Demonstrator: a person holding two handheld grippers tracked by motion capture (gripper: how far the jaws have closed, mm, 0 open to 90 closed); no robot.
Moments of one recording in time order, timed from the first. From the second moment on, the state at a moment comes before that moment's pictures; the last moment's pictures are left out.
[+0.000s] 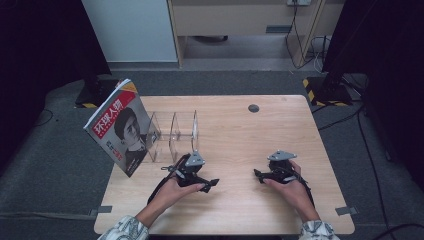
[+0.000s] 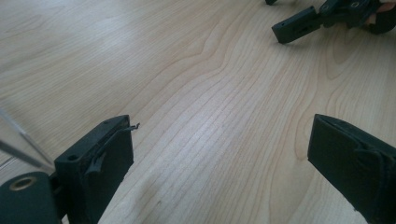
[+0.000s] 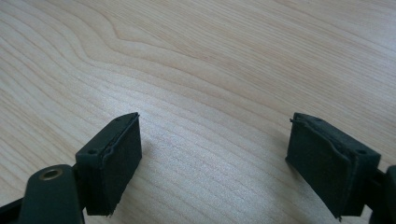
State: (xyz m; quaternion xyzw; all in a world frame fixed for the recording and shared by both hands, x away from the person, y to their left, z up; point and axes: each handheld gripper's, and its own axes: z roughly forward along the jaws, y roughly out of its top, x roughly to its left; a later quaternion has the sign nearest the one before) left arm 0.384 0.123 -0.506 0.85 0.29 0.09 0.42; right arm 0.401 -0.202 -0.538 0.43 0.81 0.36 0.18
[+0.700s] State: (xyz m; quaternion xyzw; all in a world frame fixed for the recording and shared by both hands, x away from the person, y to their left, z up) left arm 0.393 0.084 -0.528 0.87 0.28 0.10 0.39; right arm 0.401 -0.202 -0.538 0.43 0.81 0.35 0.18
